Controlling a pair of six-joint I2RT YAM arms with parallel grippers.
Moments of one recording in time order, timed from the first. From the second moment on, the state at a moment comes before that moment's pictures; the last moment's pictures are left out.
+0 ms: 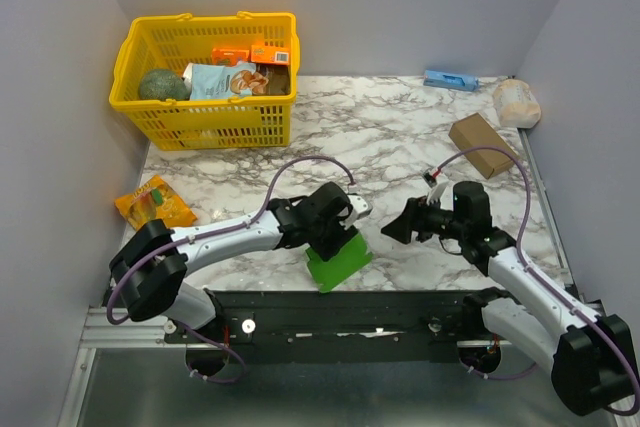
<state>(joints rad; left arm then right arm) -1.01 1.46 0.92 -0.46 0.02 -0.03 0.31 0.91 0.40 -0.05 -0.60 0.33</state>
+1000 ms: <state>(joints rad) -0.56 1.41 0.87 -0.20 1.00 -0.25 0.32 0.93 0.36 0.21 -0.81 0.33</state>
